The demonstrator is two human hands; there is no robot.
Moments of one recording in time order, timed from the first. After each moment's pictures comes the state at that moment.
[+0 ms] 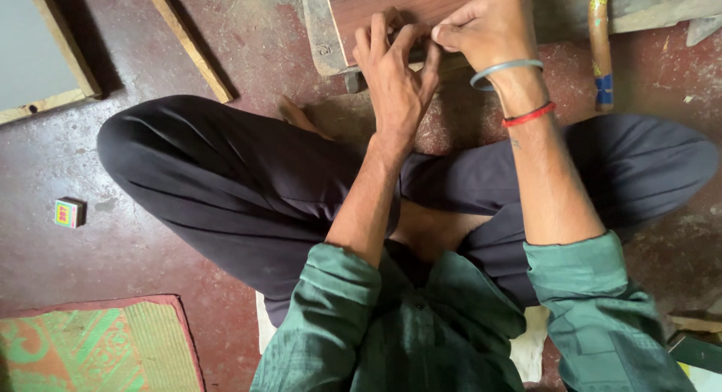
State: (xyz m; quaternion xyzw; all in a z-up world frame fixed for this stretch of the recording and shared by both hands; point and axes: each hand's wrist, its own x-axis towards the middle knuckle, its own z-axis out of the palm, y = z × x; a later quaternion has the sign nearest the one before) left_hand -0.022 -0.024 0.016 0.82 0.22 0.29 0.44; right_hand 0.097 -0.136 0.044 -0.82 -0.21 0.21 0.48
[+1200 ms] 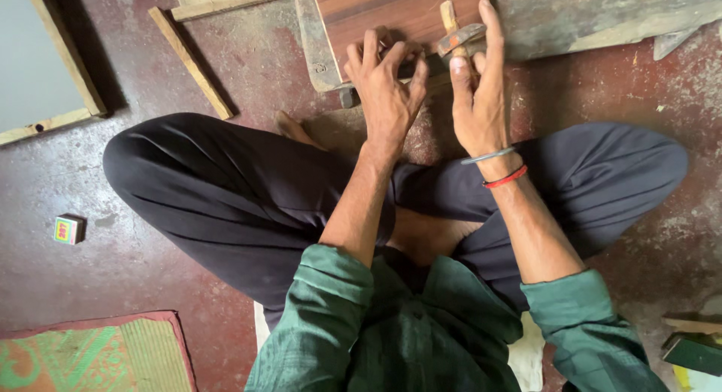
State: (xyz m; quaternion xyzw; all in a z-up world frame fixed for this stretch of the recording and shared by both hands) left_hand -0.020 -0.017 0.006 0.84 0.20 0.25 0.44; right_hand 0.022 -0.154 0.076 -0.84 -0.28 0.06 0.46
